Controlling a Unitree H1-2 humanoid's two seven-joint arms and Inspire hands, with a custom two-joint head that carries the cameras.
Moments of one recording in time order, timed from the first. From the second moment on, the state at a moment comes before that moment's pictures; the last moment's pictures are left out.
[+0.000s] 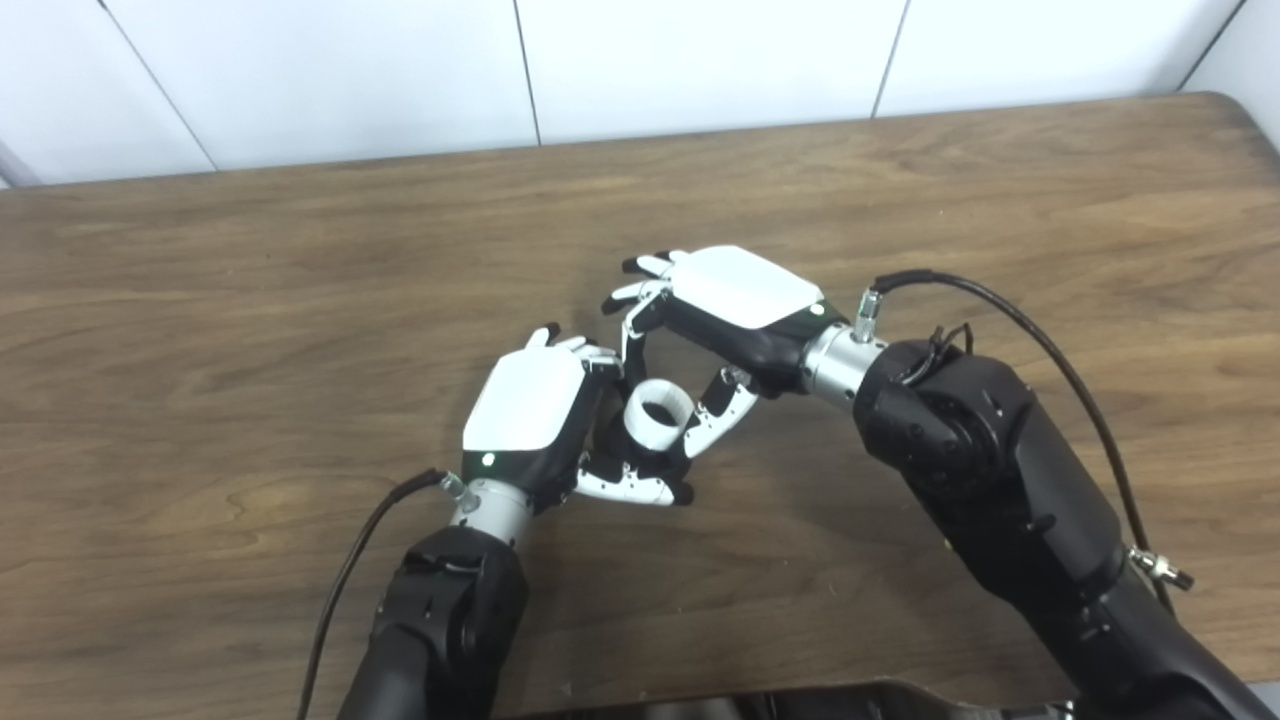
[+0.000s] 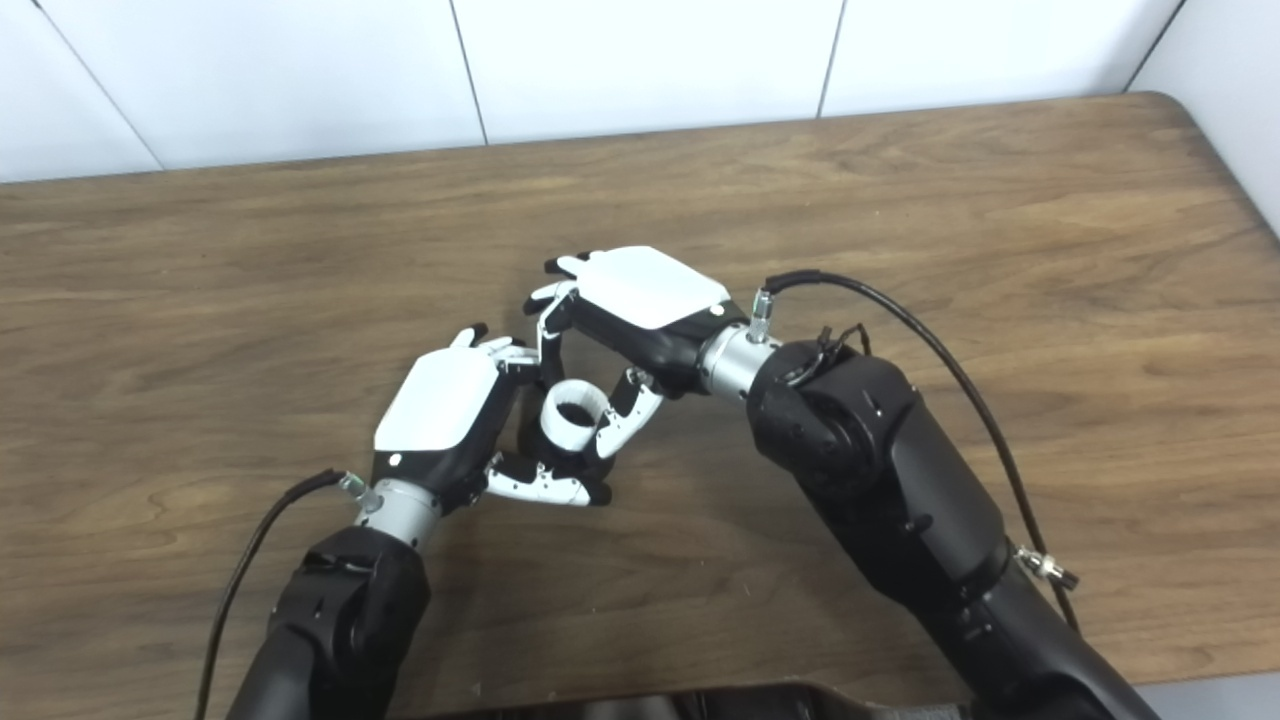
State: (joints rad) left arm -0.02 0.09 -0.43 -0.32 1.12 0.24 -0.32; right arm -0.34 -0.28 0.43 -0.46 -0.85 0.24 0.72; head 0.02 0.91
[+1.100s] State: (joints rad) left arm -0.02 0.08 -0.43 -0.32 1.13 0.24 -0.32; right arm -0.35 -0.27 0.42 -0.49 -0.87 0.24 0.75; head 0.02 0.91
